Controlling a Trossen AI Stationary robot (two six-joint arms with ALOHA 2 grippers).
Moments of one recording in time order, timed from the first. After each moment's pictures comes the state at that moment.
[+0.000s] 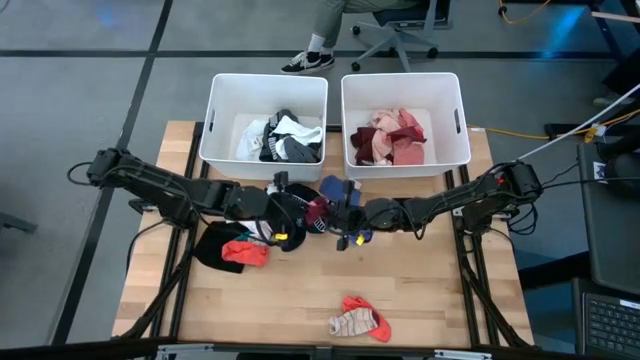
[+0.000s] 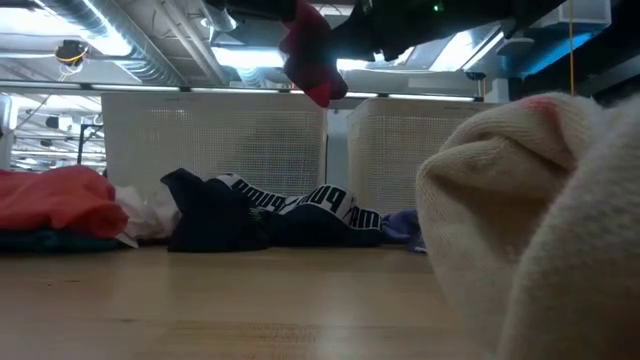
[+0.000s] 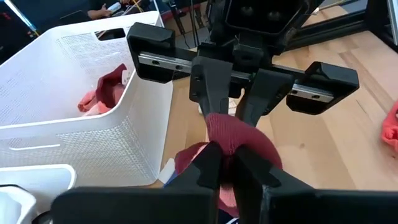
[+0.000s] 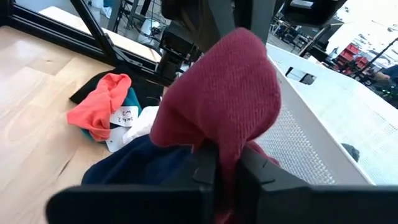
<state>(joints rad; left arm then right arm) -0.23 1.29 0.96 -0.09 -0.41 0.19 0.19 1.60 0.92 0.48 0.37 -0.40</state>
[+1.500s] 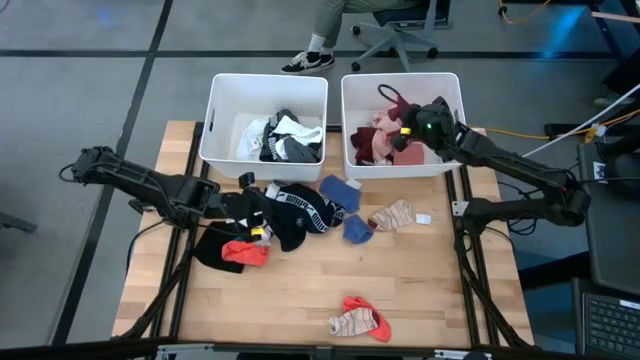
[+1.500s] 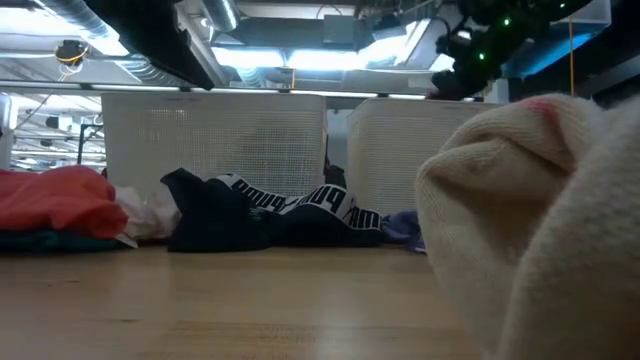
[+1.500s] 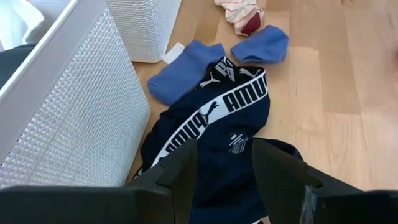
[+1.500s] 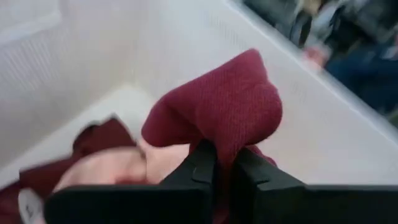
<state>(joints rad) -0.25 1.05 0.80 -0.51 -0.48 -0.18 -0.59 1.10 0.92 -0.31 0.50 -0.23</state>
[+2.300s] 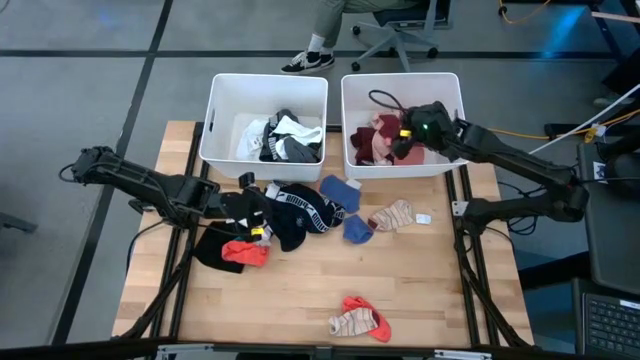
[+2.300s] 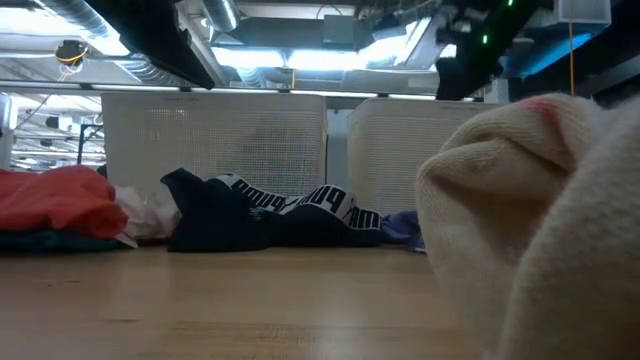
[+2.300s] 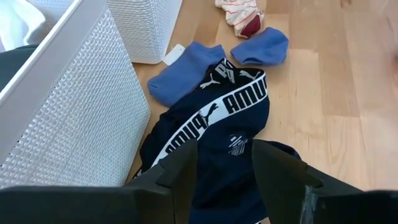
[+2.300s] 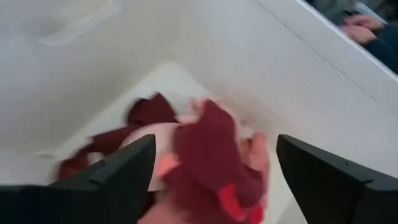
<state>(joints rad) -0.25 1.05 0.80 -0.50 -0.48 -0.18 -0.53 1.14 1.07 -0.63 0.43 -0.06</state>
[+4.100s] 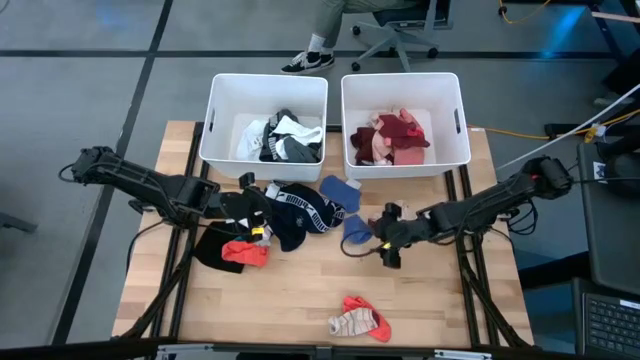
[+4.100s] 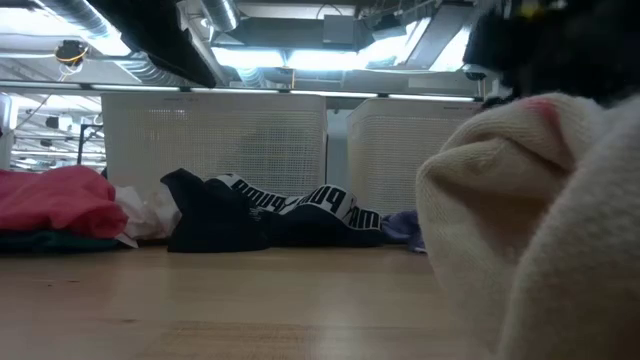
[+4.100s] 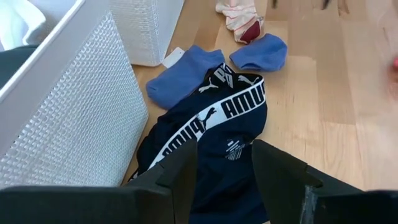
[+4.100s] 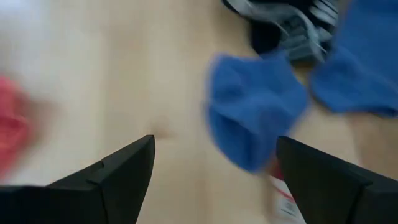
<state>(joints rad) -0.25 1.05 0.79 -0.48 -0.48 -0.20 0.33 1.30 0.70 -0.31 0.21 0.36</state>
